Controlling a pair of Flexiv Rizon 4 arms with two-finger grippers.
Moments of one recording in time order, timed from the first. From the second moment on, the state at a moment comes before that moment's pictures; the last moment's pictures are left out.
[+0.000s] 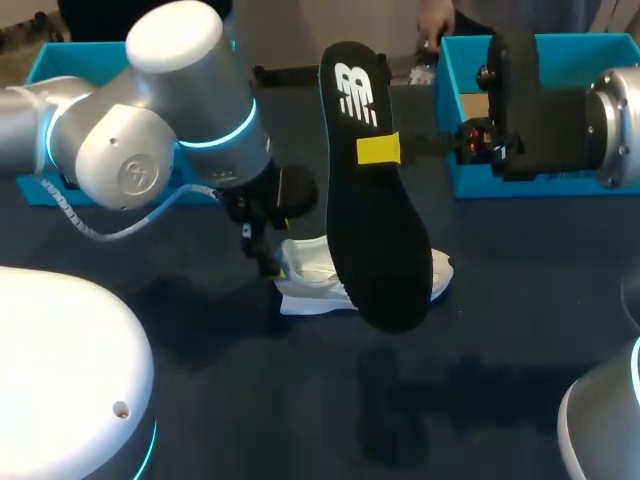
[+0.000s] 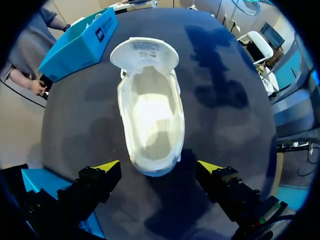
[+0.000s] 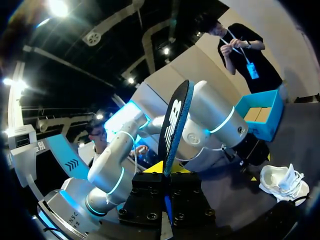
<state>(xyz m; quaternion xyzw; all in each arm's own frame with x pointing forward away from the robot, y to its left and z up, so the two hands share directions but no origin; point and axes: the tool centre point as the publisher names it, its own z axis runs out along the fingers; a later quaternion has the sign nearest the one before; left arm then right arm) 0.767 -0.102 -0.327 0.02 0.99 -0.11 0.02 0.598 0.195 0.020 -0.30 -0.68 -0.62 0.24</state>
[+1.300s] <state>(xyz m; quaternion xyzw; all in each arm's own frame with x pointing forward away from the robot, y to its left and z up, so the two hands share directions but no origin) 0.774 -0.099 -0.309 0.03 1.00 0.01 0.05 0.598 0.195 0.020 -0.30 -0.68 -0.62 0.24</state>
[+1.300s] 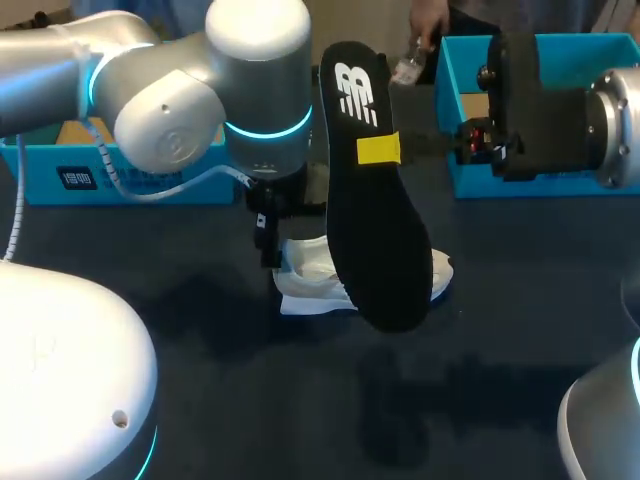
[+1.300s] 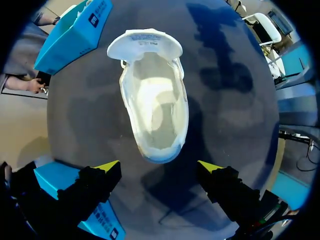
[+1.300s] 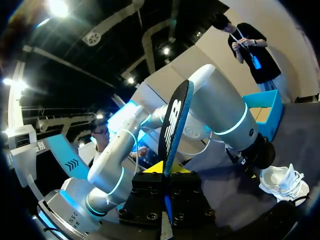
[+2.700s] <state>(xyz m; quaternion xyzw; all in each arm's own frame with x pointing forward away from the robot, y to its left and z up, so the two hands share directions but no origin) 0.797 -0.153 -0.307 0.02 1.00 -0.01 0.02 0.598 0.195 0.020 -0.30 -0.68 -0.62 0.24</state>
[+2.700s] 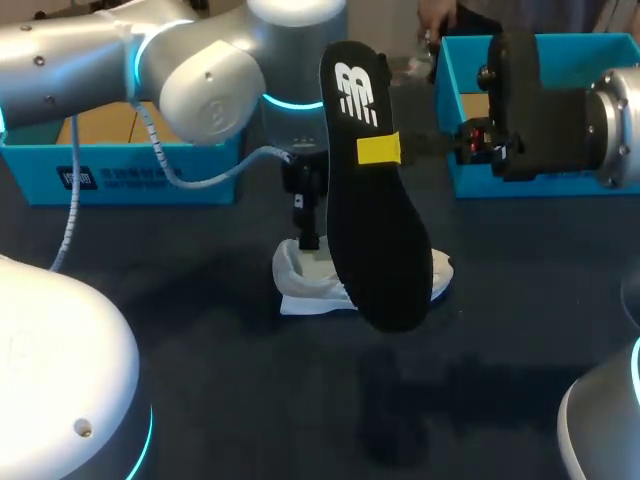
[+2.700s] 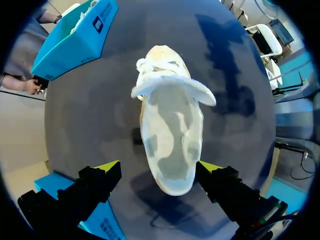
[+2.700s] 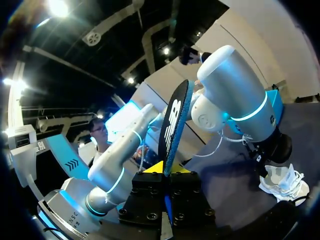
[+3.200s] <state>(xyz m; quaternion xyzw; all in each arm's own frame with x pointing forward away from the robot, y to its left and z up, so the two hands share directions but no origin) 0.819 -0.203 -0.344 0.04 1.00 0.00 0.00 0.598 0.195 0.020 -0.30 -0.68 -0.62 0.24</state>
